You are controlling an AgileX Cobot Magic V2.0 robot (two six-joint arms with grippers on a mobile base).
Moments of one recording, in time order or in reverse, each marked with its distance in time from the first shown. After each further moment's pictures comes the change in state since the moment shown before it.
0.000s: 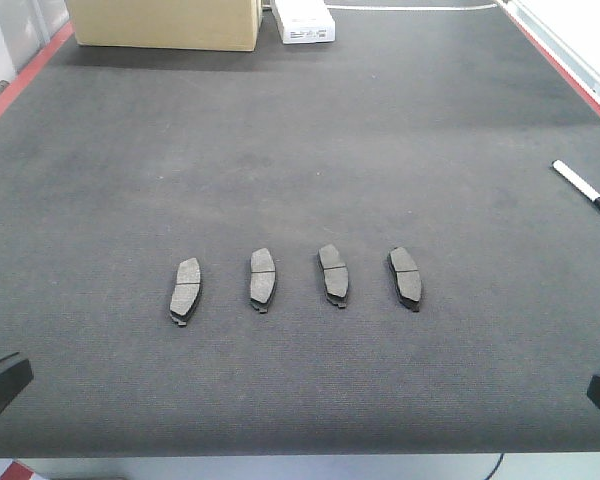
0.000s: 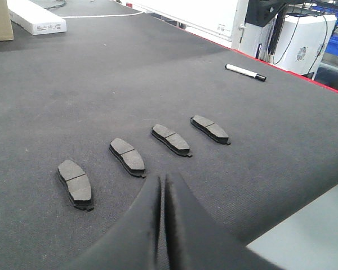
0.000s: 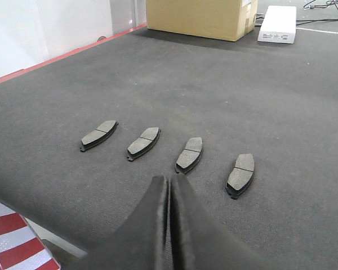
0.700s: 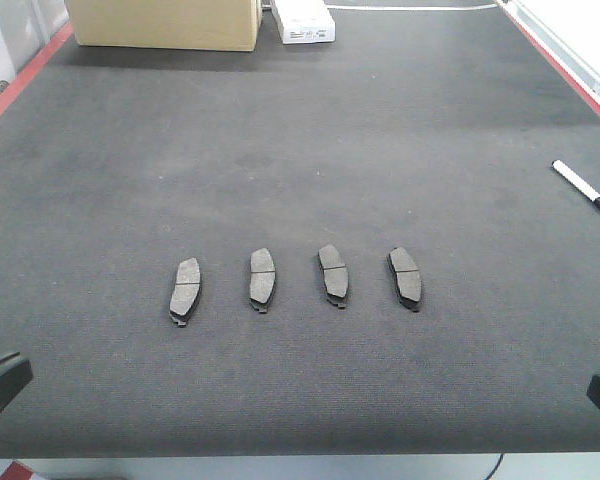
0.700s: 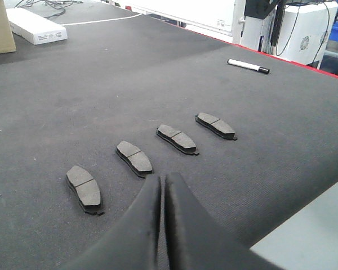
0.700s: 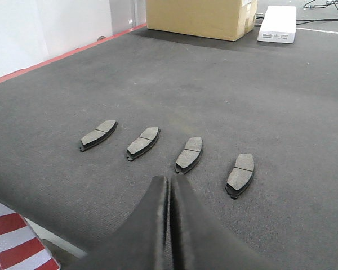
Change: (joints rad) left arm 0.000 -0.001 0.000 0.000 -0.001 0.077; right arm 0.000 0.000 0.000 0.000 0.000 0.000
